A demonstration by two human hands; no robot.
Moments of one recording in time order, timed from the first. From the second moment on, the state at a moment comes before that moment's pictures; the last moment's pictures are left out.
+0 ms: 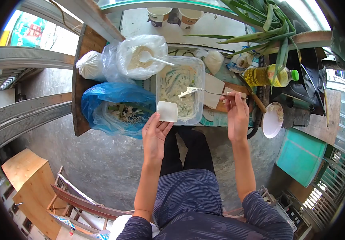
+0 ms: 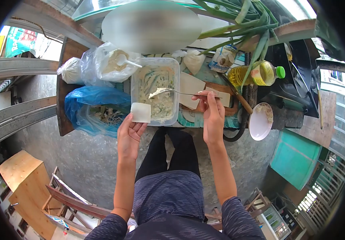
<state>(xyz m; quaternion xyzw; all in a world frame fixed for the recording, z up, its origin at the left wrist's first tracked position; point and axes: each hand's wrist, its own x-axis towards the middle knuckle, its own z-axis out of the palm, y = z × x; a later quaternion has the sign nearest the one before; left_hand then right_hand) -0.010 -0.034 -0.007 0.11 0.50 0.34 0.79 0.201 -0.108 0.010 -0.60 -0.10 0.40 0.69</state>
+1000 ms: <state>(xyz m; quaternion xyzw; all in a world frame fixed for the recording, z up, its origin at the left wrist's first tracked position) -0.020 -0.010 0.000 0.06 0.40 0.25 0.88 0.179 -0.141 -0.009 -0.45 -0.05 0.45 0.77</state>
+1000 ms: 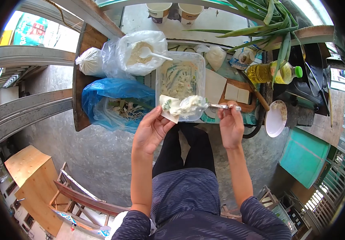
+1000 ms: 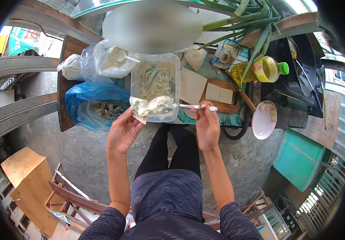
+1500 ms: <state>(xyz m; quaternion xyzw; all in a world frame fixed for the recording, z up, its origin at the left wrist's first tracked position) -0.020 -0.011 0.018 0.28 0.46 0.28 0.80 0.156 -0.106 -0.027 -0.81 -0.26 0.13 0.51</state>
